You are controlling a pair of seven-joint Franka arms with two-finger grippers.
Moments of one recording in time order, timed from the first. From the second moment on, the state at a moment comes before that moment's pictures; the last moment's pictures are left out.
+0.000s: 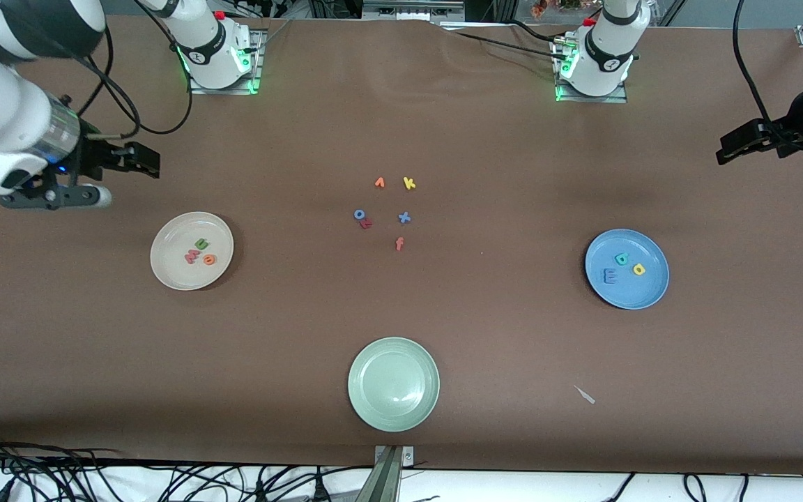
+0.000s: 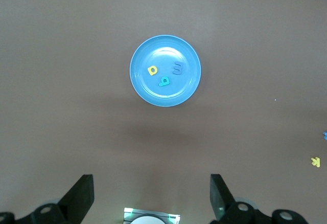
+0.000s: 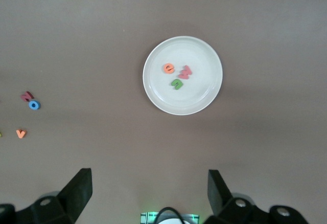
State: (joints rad) left arm 0.04 0.00 -0.03 -1.58 0.00 1.44 -0.12; right arm 0.20 0.05 -0.05 -1.62 -0.01 1.53 0.10
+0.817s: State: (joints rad) left arm 0.04 0.00 -0.07 -1.57 0.00 1.45 -0.12; right arm 0.13 0.02 -0.08 -1.61 -0.01 1.58 0.09
